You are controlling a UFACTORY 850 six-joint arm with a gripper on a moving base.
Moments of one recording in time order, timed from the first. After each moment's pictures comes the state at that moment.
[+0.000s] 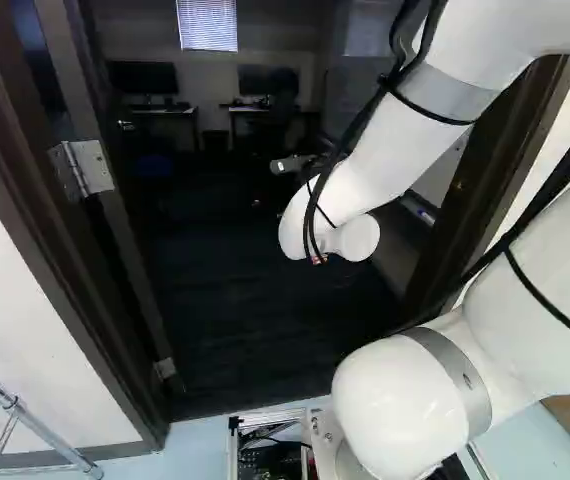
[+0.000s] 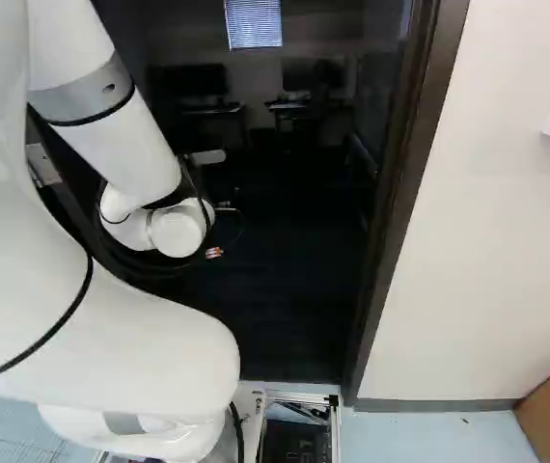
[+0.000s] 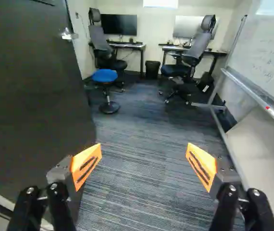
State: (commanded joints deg) arm 11.2 12.1 -14.4 -4.3 47.4 0.0
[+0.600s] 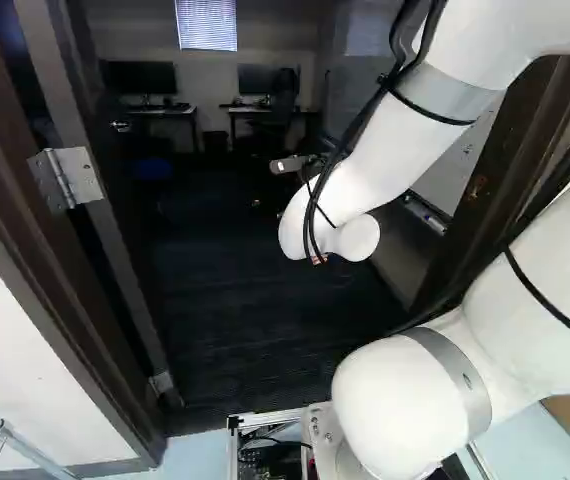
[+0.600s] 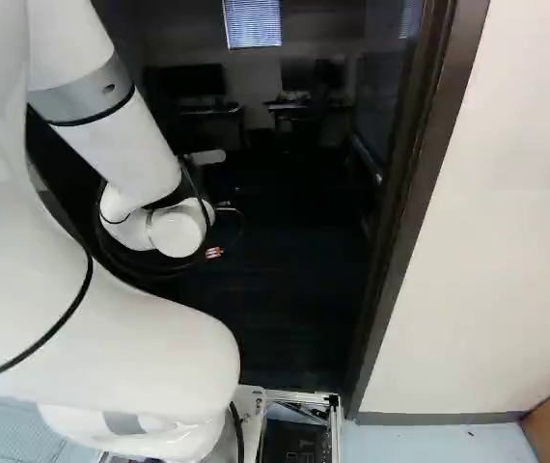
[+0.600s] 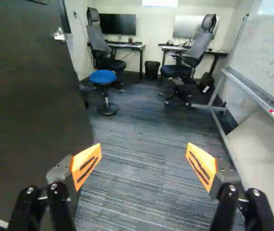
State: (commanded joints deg) arm 11.2 12.1 -14.4 -4.3 47.4 0.0
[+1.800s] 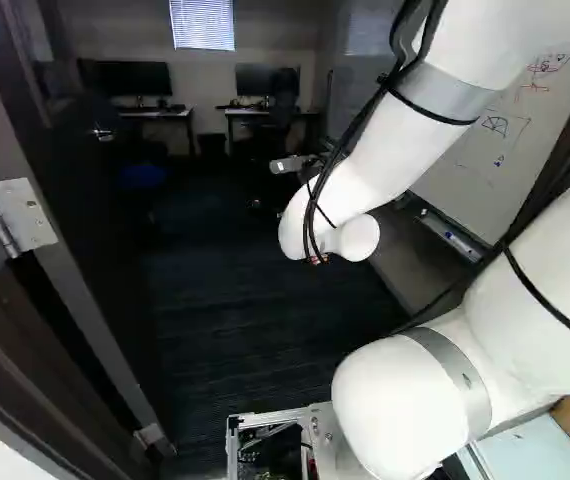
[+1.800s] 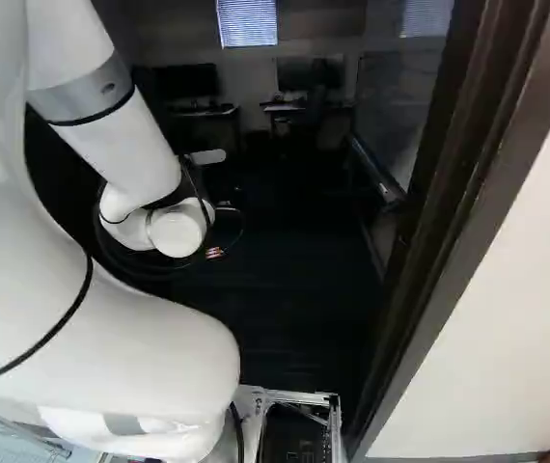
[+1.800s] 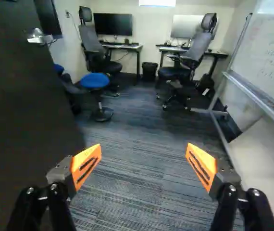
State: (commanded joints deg) arm 11.2 12.1 -14.4 -4.3 47.4 0.0
